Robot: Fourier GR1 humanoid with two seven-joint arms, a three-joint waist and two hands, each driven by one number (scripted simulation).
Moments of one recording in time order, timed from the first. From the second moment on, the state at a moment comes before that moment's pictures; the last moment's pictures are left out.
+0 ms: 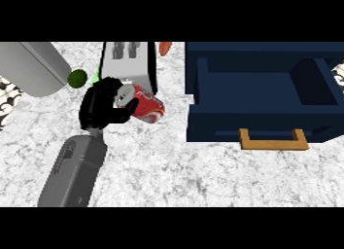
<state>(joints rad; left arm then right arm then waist) -0.48 0.01 0.13 -1.06 0.28 0.01 -0.18 0.51 -0.01 -0.71 -2.30 -0.57 0.49 0.22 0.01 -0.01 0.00</state>
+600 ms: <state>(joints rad) -0.60 0.00 -0.04 -1.37 0.23 0.30 0.12 0.51 0.00 -0.68 -2.30 -0.55 0.48 0.20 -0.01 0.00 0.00</state>
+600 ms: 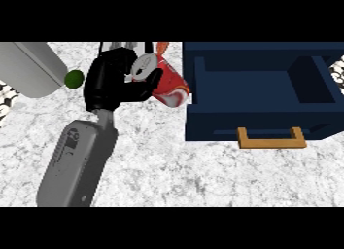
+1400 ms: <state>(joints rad) -0.96 0.00 -0.11 -1.15 0.26 0.50 0.18 0.47 -0.01 -0.66 -2.29 -0.54 0.46 0.23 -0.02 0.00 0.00</state>
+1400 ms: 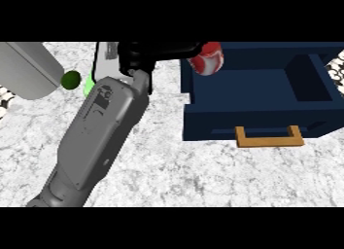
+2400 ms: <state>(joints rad) -1.31 0.00 -0.29 -0.73 0.57 0.65 0.03 0.38 -0.03 -0.63 -2.30 -0.49 0.41 0.28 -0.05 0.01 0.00</state>
